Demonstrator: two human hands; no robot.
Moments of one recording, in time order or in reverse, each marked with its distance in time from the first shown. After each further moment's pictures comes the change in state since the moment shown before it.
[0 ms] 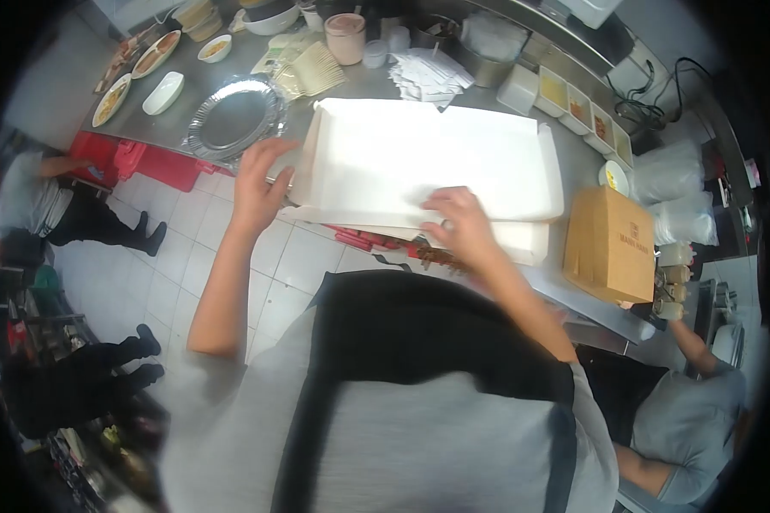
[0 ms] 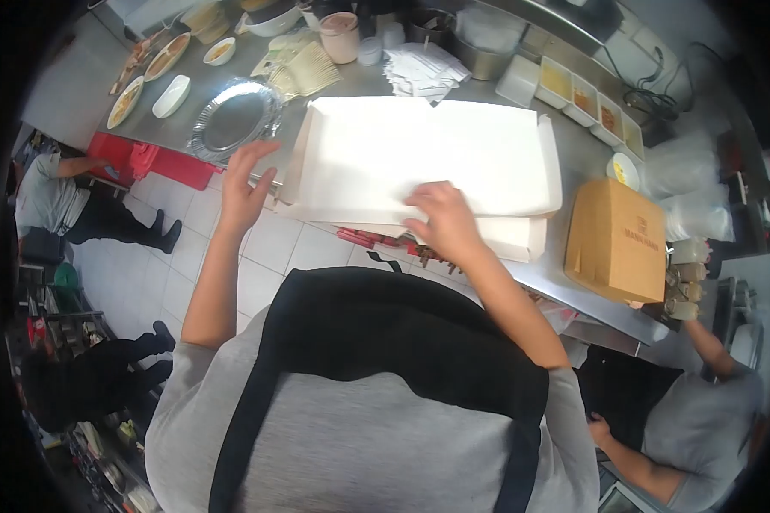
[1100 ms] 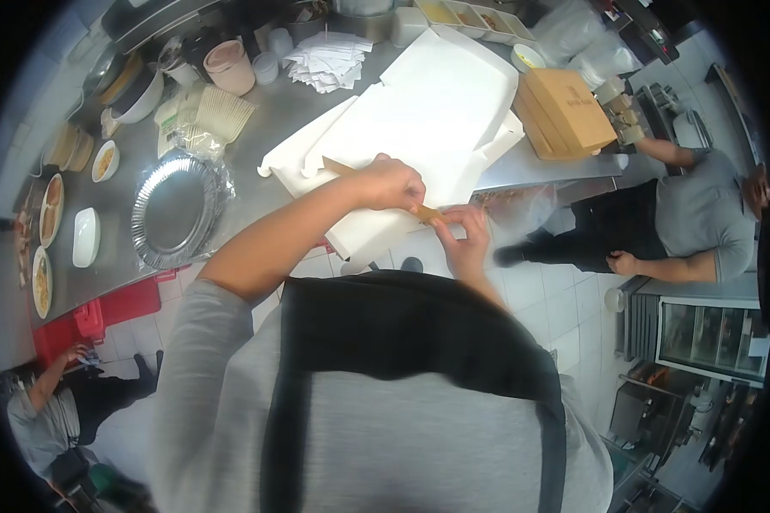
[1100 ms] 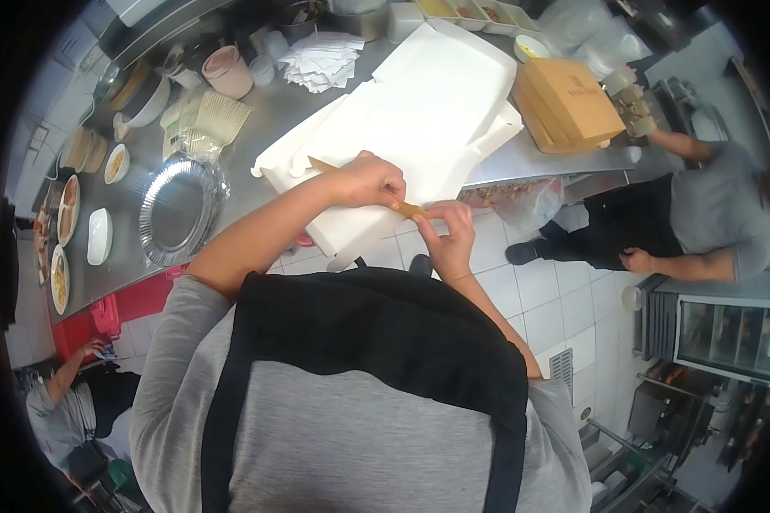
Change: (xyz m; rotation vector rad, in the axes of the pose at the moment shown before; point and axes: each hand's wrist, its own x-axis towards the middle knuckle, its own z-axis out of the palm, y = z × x) left_hand 0.073 0.049 0.128 -0.419 -1.233 0.709; right_hand -0.048 -0.115 0.099 -0.222 0.813 0.671
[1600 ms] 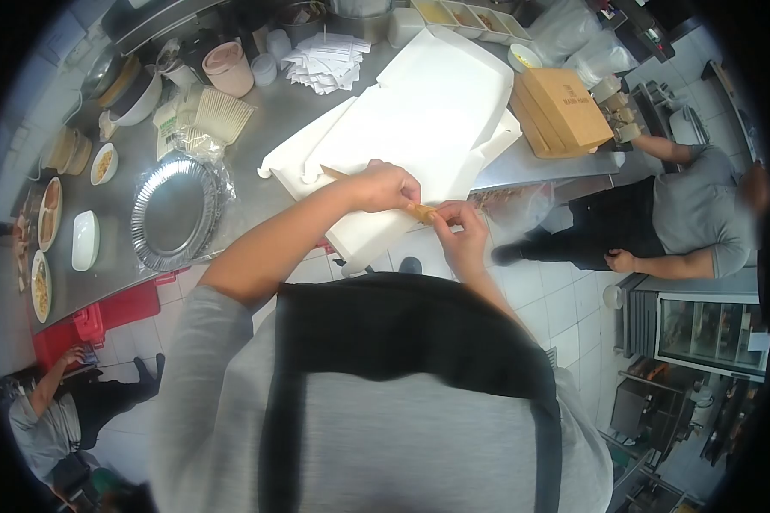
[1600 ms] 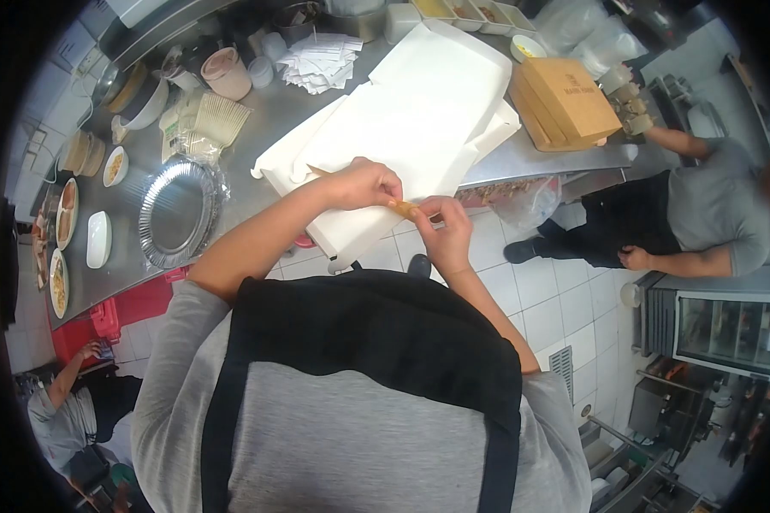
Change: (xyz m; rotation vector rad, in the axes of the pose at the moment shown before) left_hand -0.007 0.001 0.001 -0.116 -0.035 -0.130; right_hand 0.008 -0.009 0.005 0.132 -0.039 0.135
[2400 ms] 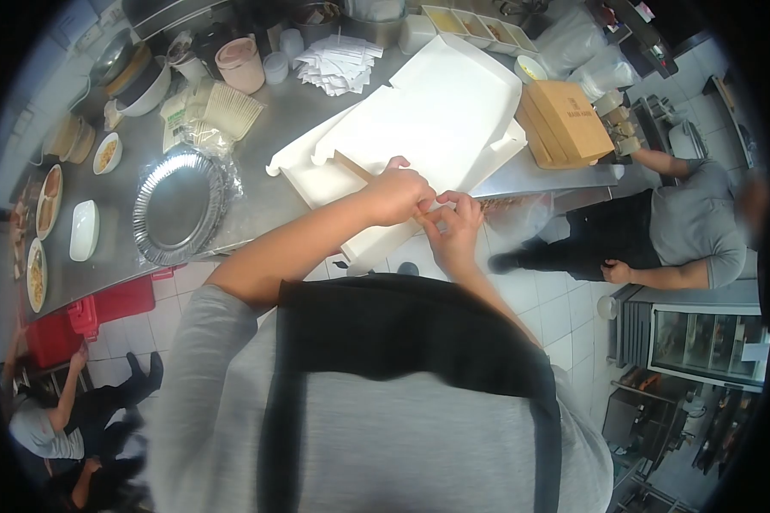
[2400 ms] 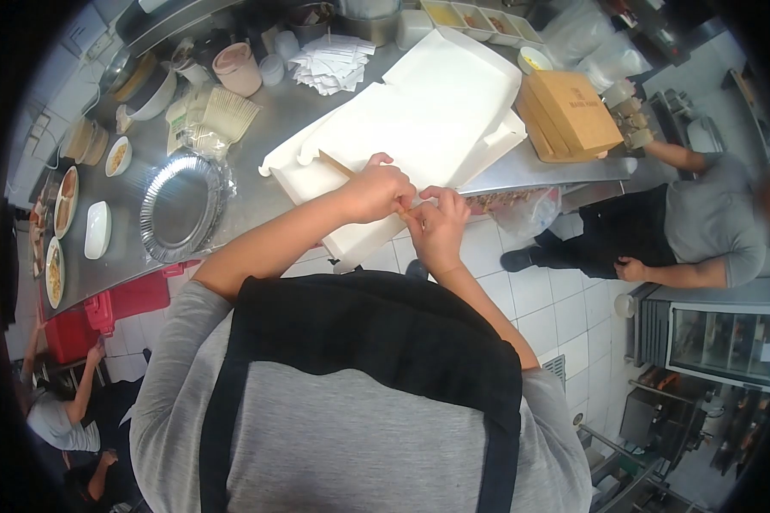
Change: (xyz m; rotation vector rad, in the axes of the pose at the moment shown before) left_hand -0.004 0.002 0.016 0.248 0.199 0.151; right_hand 0.010 -0.015 0.017 -0.430 -0.052 -0.285
